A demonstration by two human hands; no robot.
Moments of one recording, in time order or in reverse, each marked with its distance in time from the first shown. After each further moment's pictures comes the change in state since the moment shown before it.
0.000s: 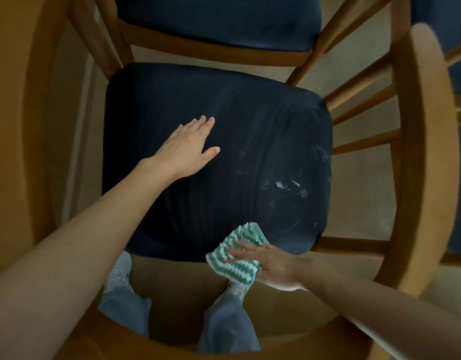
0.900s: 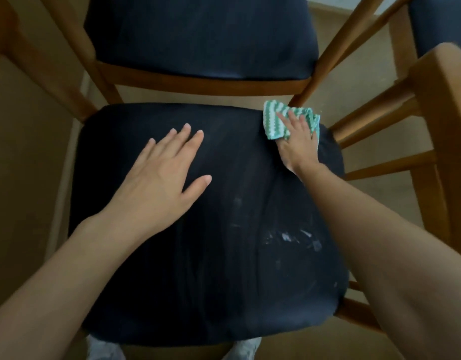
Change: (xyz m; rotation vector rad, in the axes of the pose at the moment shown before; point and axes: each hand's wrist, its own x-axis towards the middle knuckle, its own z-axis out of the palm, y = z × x) left_hand 0.016 0.008 -0.023 0.120 0.215 0.030; right_hand 0.091 0.085 -0.252 0.012 1.079 0.372
